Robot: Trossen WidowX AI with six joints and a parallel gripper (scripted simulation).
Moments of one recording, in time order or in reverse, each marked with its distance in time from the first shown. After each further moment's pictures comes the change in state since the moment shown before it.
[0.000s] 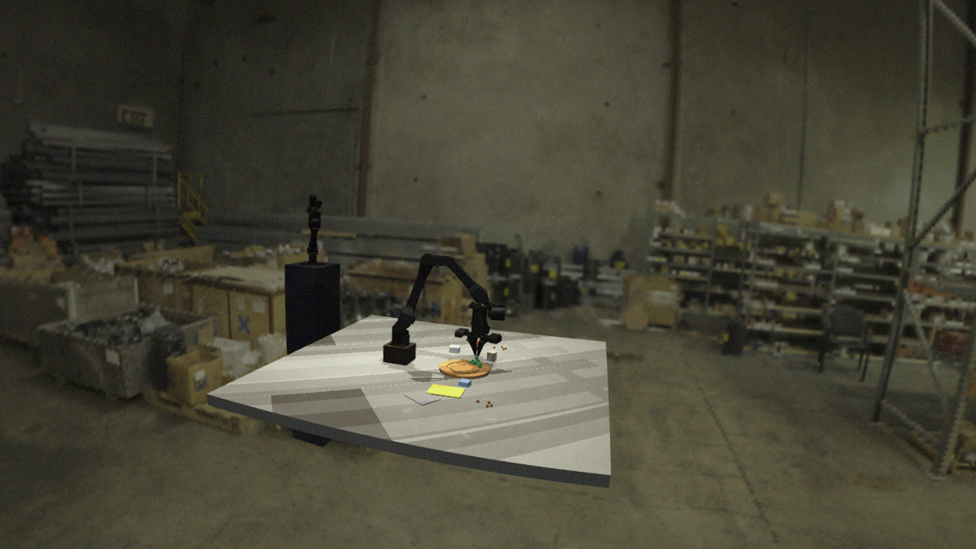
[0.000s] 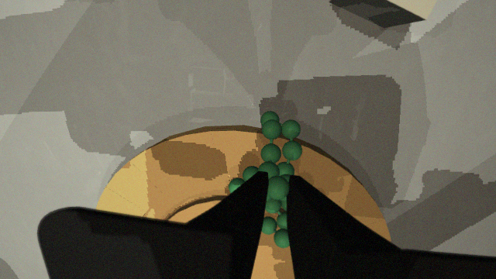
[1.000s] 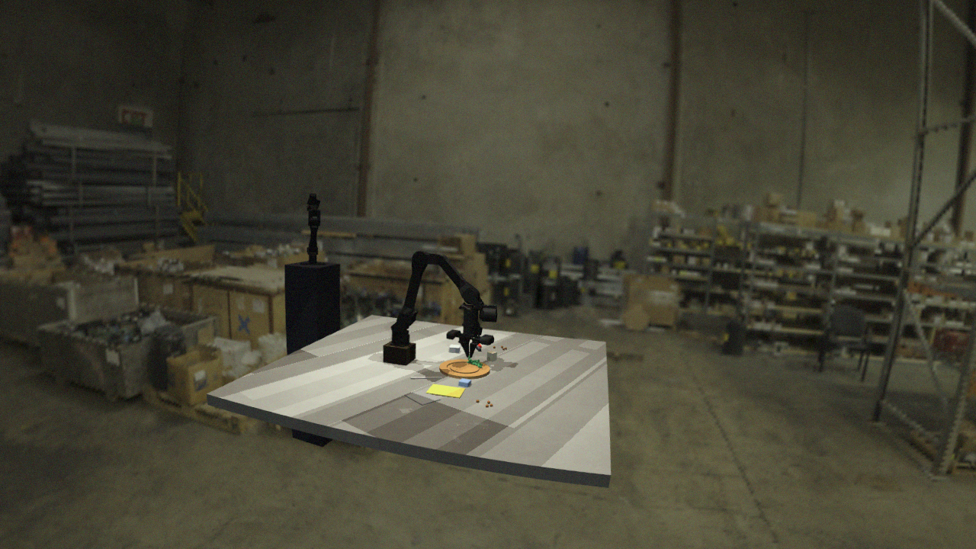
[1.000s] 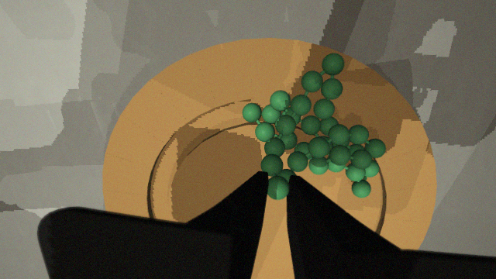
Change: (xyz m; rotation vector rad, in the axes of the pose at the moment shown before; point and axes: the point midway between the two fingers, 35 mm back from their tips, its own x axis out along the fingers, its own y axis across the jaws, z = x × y) arm -0.002 0.014 -0.047 0.004 0.000 -0.018
